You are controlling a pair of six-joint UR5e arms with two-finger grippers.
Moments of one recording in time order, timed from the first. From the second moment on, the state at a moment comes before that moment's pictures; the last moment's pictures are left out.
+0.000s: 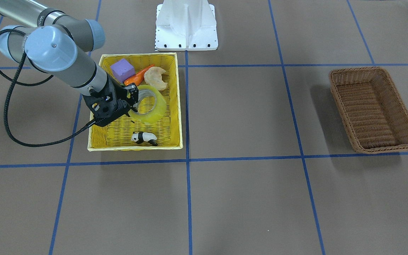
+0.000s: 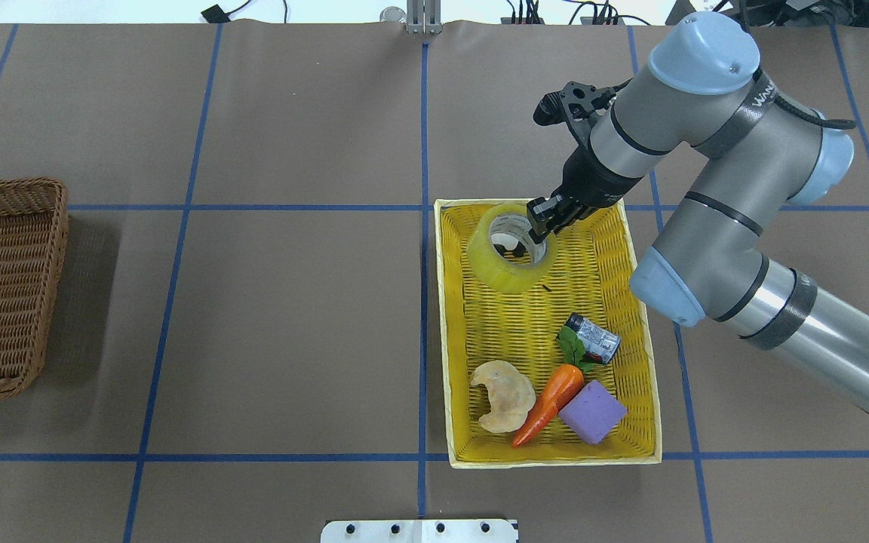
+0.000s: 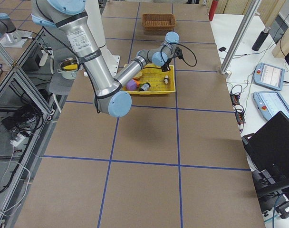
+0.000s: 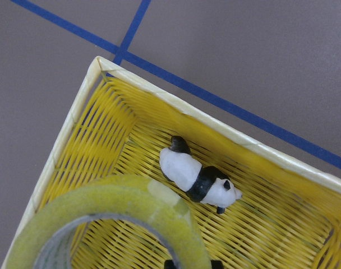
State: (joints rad) left arm -1.49 -1.58 -1.73 -1.77 -2.48 -0.26; right arm 0.79 -1.03 1.71 -1.36 2.35 0.69
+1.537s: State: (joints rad) left arm -0.95 -1.92 -1.69 -3.06 -2.31 -2.07; right arm 0.61 -1.02 1.63 -0.27 2.02 1.80
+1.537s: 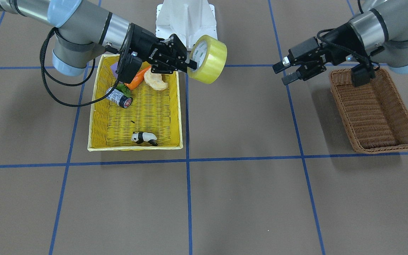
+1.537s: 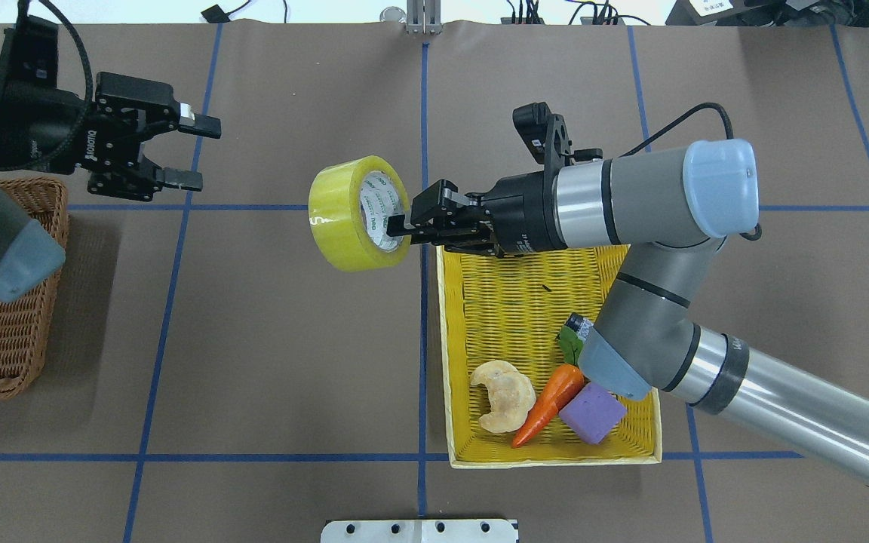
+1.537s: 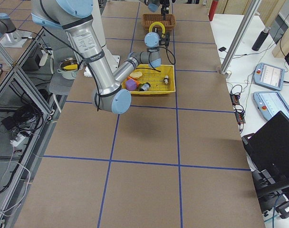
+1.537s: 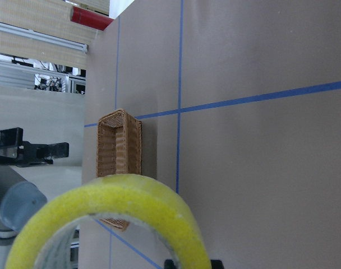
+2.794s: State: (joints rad) left arm -0.70 -1.99 -1.65 -3.49 -1.97 -2.33; right arm 0.53 -0.94 1.48 0.10 1.92 2.05
